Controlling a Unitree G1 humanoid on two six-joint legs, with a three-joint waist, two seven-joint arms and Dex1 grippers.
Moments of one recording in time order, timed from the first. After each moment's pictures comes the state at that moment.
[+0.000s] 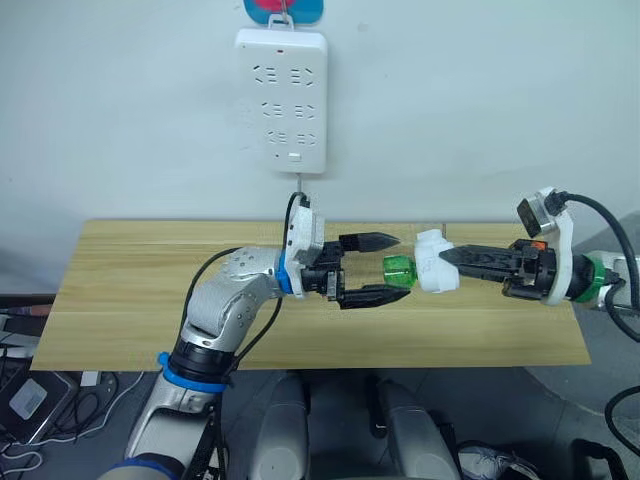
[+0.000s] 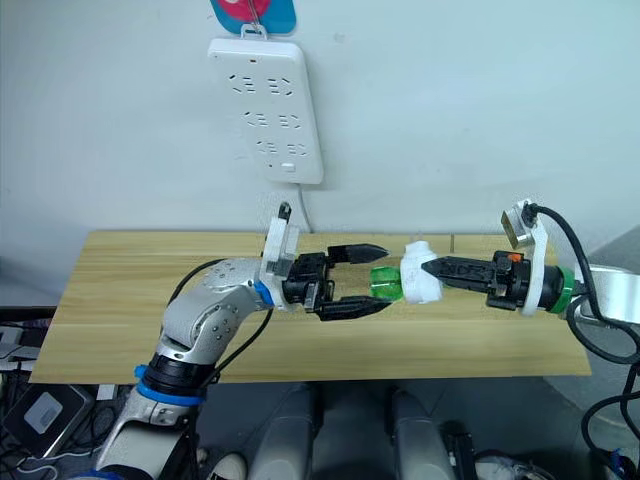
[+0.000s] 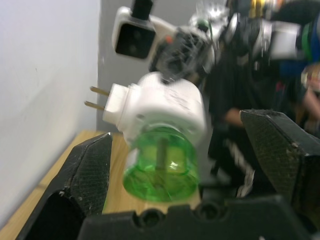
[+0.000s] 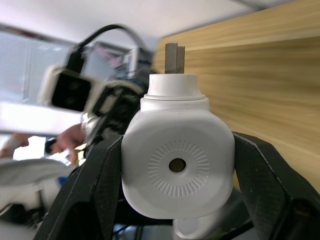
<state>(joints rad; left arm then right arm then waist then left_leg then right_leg) -0.55 0.39 -0.19 -0.15 -0.55 0.46 -1.13 -0.42 -0.98 -0.16 -0.01 1.95 1.28 0.14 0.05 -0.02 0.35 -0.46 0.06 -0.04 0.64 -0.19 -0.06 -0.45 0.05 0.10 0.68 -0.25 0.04</state>
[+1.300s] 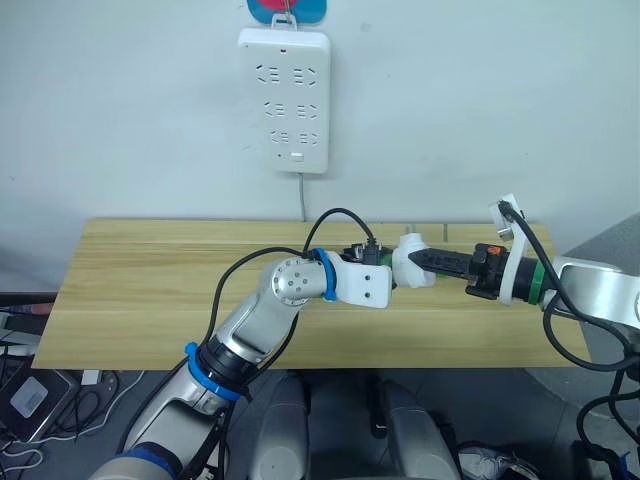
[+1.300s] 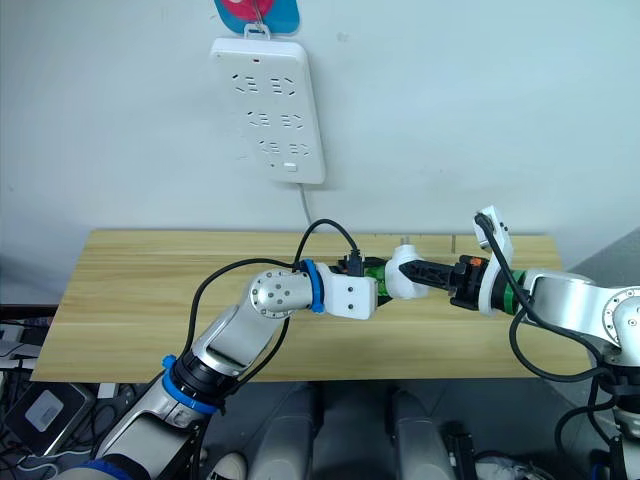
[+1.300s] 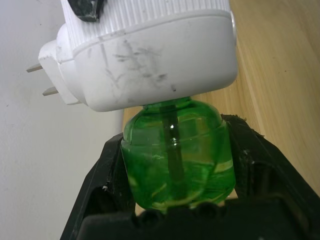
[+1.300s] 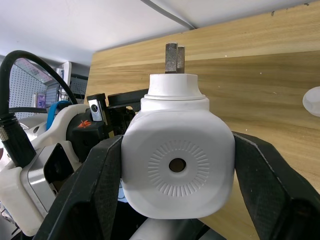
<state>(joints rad) -0.59 0.35 -0.48 -0.12 0.26 0.21 -0.81 -0.42 -0.86 -0.10 -0.22 1.95 1.11 -0.26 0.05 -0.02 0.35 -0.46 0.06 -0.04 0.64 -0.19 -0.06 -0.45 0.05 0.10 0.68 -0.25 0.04</state>
